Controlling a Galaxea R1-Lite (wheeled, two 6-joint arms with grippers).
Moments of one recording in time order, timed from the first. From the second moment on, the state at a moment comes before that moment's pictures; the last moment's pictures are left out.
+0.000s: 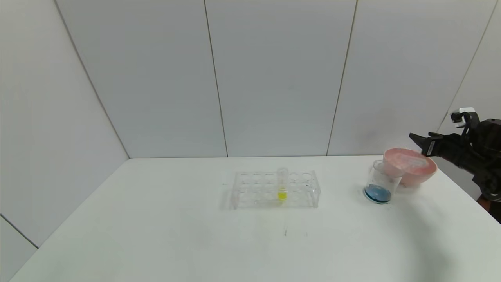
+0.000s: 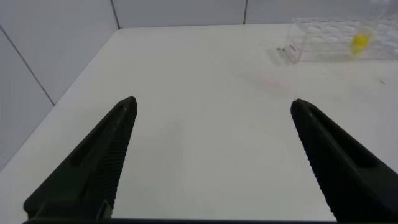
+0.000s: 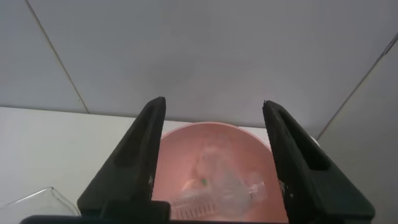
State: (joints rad) left arm 0.00 0.00 0.00 0.00 0.00 0.00; right arm -0.29 2.14 -1.13 -0.96 0.34 -0.04
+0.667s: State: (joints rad) left arm 0.00 0.00 0.00 0.00 0.00 0.00; right arm -0.03 1.79 -0.90 -0.87 0.24 0.06
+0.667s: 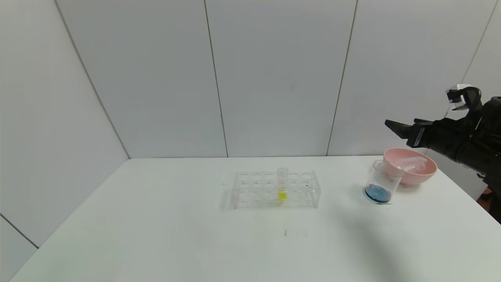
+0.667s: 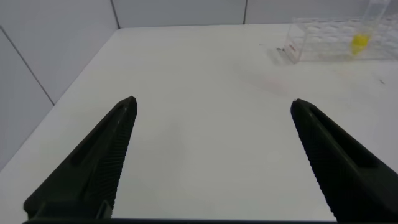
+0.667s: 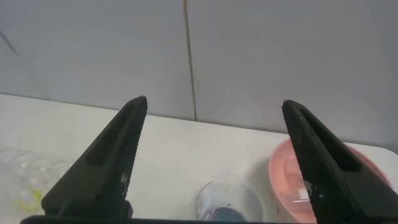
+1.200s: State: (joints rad) left arm 0.00 0.00 0.00 0.00 0.00 0.00; right arm -0.02 1.33 -0.59 -0.86 0.23 0.06
